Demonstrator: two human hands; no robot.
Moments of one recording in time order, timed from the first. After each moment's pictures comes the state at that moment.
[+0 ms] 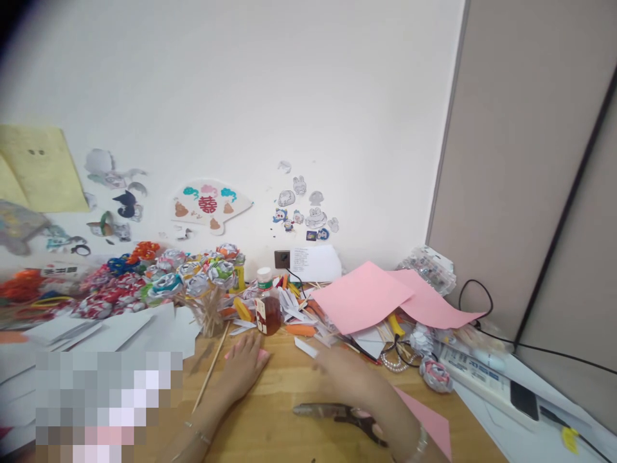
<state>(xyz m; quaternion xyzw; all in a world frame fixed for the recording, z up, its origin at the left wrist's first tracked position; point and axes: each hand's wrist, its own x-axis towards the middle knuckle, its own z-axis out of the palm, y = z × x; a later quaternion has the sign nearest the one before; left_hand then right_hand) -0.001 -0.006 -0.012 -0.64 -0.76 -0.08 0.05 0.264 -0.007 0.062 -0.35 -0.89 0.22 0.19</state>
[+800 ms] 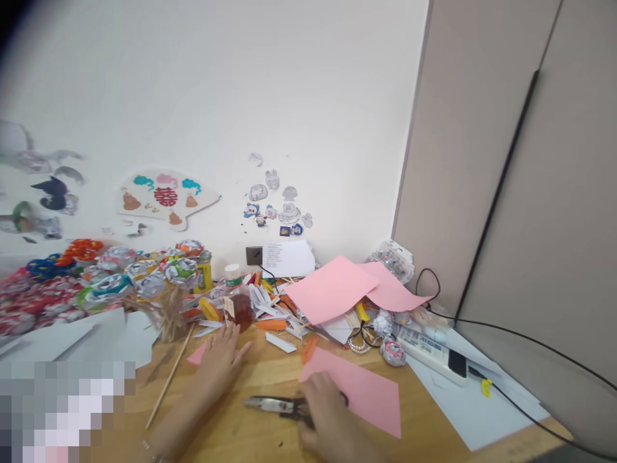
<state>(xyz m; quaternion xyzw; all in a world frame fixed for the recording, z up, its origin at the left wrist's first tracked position) 0.026 -0.003 -0.001 -0.66 -0.73 -0.15 0.11 0.285 -0.059 -0.010 -0.43 -0.85 0.18 0.24</state>
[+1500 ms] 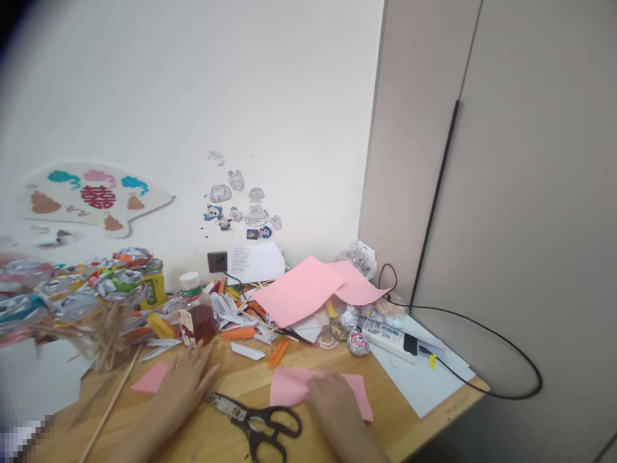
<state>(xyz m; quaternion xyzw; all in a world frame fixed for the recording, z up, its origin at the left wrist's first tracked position) 0.030 0.001 -0.005 -0.71 -0.70 -0.08 0.08 0.343 -0.045 -0.026 -0.54 -0.83 -0.04 0.17</state>
